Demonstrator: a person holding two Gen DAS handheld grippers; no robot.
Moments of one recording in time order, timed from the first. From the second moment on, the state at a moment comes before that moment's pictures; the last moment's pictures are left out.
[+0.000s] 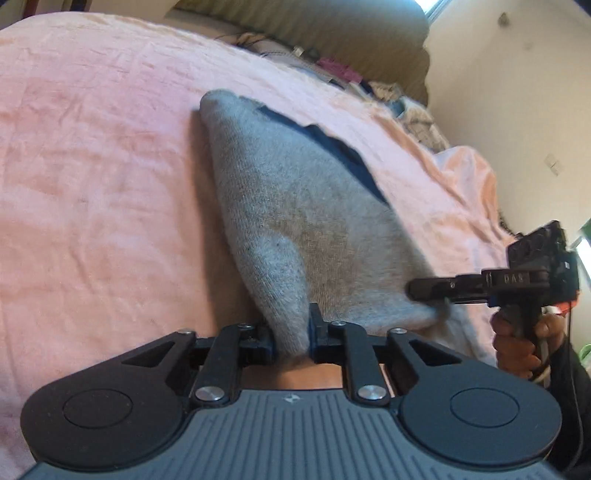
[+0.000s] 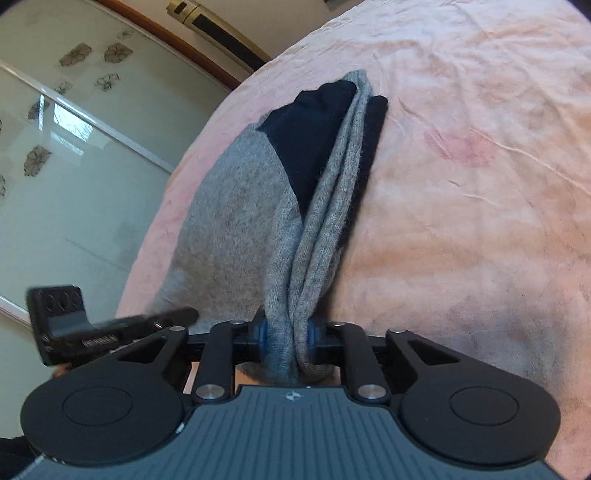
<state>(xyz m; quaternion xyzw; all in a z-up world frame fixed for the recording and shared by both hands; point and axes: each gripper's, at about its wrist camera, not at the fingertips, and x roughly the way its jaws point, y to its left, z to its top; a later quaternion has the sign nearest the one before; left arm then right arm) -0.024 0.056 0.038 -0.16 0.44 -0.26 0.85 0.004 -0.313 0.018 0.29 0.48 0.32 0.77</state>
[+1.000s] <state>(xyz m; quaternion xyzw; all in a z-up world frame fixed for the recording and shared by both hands) 0.099 0.073 0.047 -0.20 0.37 -0.21 0.88 0.138 -0.305 0.025 0.28 0.43 0.29 0.81</state>
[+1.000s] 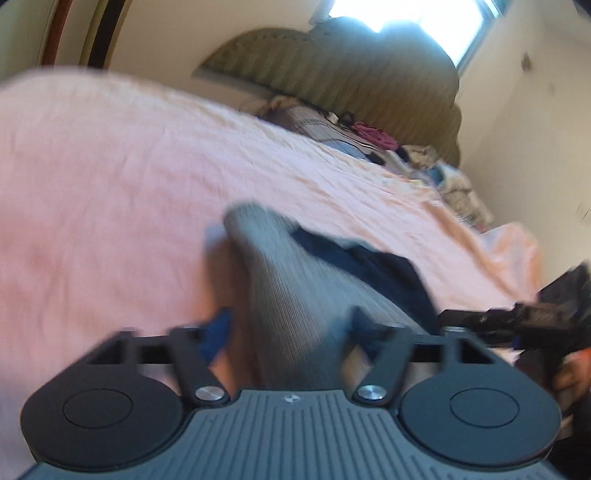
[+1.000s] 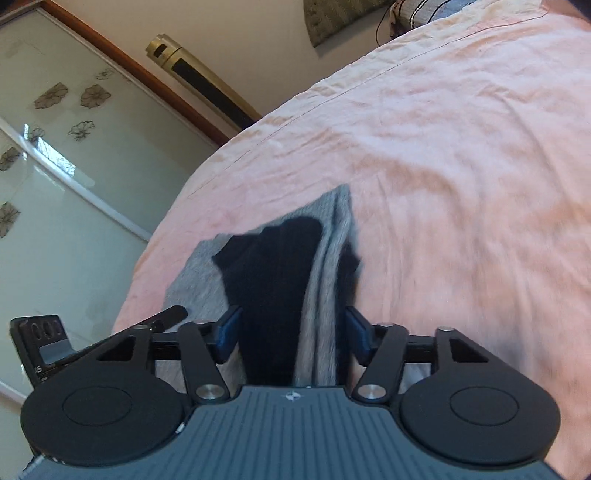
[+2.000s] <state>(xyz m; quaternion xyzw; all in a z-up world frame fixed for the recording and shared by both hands) -0.048 0.004 0.065 0.00 0.31 -0.16 0.94 -0.008 -0.263 0.059 0.16 0.36 0.24 0.89</state>
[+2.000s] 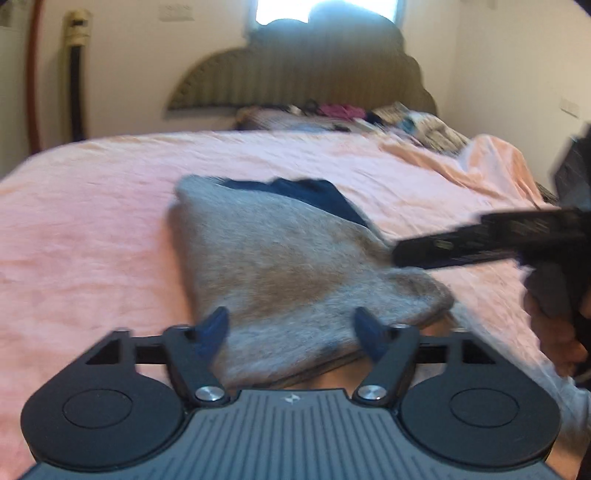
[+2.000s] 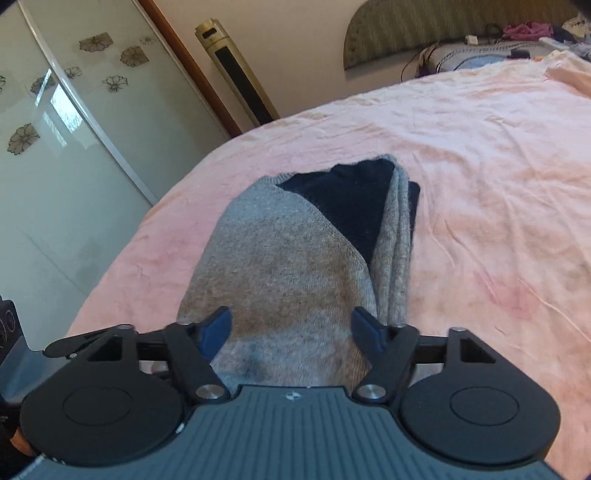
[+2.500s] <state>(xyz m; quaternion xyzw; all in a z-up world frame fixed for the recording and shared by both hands) -0.059 -0.008 0.027 0.02 0.36 -0.04 0.93 -0.057 -0.217 0.012 -0.01 0.35 0.08 0.93</state>
